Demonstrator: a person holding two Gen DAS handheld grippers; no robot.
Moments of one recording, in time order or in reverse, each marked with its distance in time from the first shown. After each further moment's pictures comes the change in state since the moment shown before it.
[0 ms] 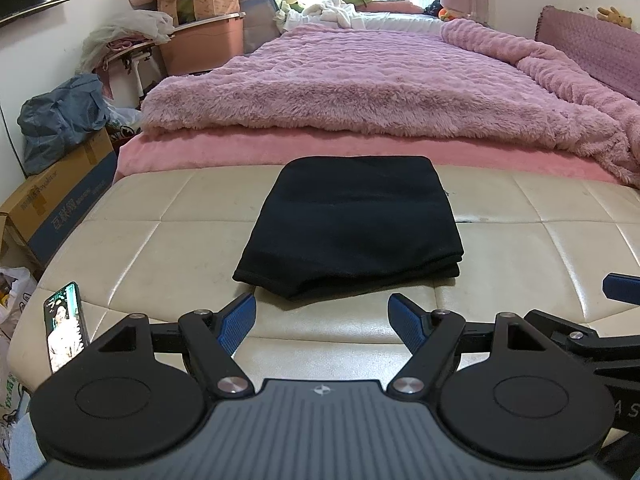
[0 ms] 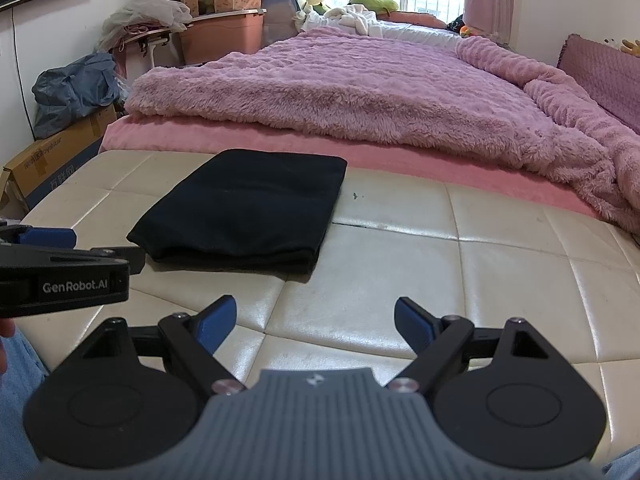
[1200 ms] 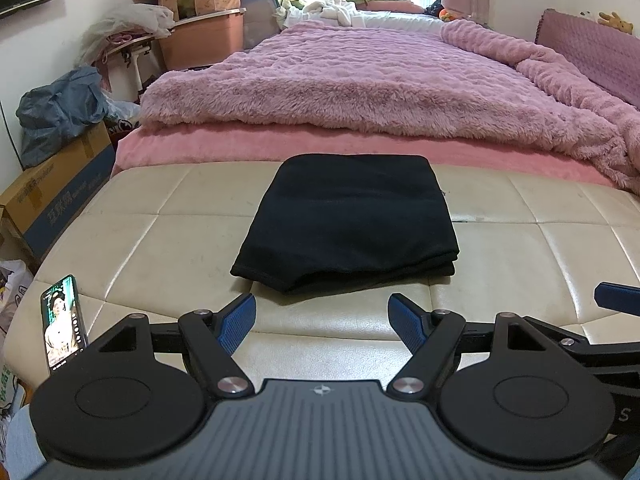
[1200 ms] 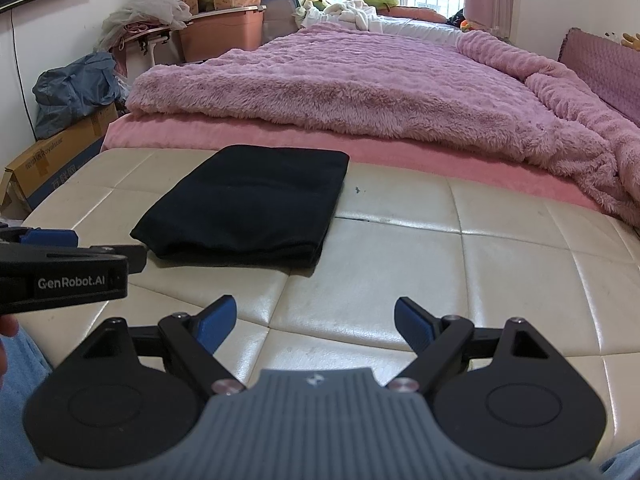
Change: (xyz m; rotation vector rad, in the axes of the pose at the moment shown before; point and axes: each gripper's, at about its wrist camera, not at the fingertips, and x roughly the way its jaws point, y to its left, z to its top) left arm -0.003 0.001 -0.002 -0.012 0.006 -0.013; right arm -0.001 0.000 -0.006 0.007 0.012 0.010
